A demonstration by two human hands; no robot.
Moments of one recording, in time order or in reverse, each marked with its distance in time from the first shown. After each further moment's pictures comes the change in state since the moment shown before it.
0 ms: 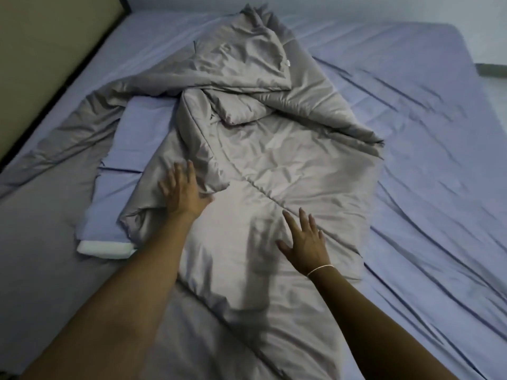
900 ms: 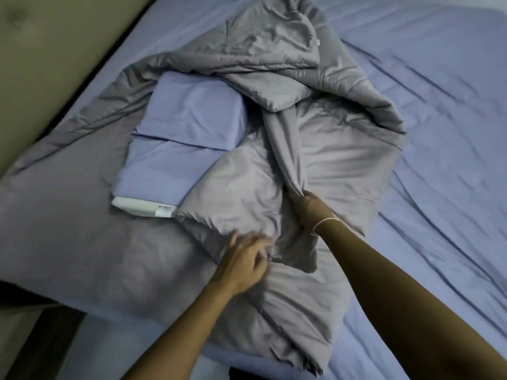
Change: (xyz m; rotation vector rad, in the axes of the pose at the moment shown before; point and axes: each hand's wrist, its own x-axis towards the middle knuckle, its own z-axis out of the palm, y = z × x) left_hand -0.227 0.034 0.034 -0.389 -0.060 0.490; right_hand 0.019 -0.001 -0.029 -0.148 -0.205 -0.254
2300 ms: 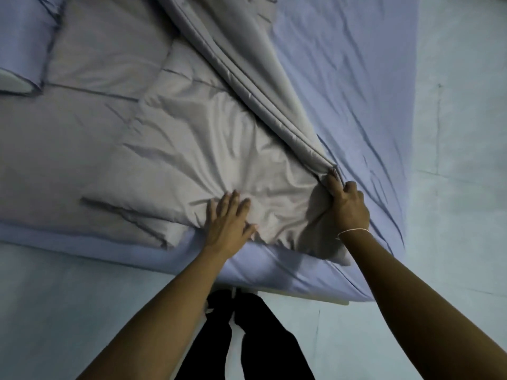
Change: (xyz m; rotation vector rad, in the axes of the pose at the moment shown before) left_hand -0.074 0.300 0.376 0.296 -0.352 -0.171; right_hand -0.389 0.410 0.120 -0.080 0.241 0.459
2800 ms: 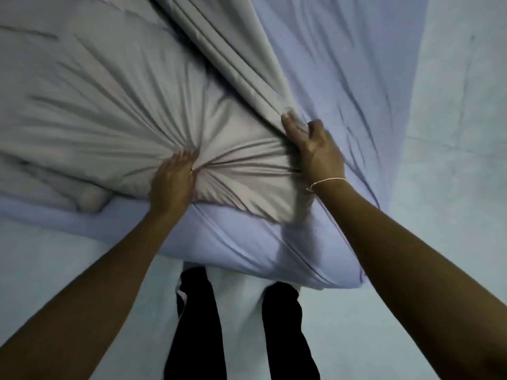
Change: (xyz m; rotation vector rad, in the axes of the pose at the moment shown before) left_hand 0.043 0.048 0.055 -0.072 0.426 -0.148; right_hand 0.061 0.082 0.047 0.095 0.189 -0.445
